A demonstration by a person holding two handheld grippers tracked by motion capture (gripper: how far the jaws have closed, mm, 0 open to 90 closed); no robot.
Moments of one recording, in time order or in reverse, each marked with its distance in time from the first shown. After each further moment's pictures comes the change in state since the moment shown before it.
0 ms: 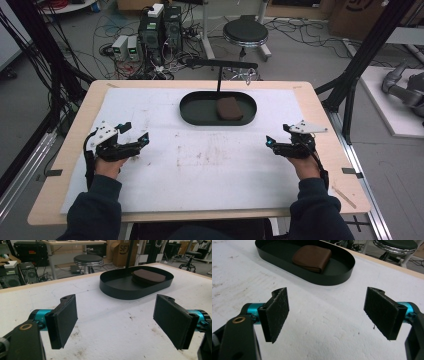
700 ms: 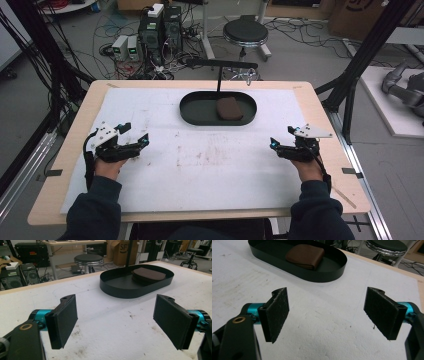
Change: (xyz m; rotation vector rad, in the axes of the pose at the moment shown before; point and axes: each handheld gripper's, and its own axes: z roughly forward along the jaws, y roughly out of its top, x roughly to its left) left arm -0.002 0.000 -0.002 0.009 0.003 0.023; right arm -0.003 -0.010 -0.006 -0.012 -0.041 -0.007
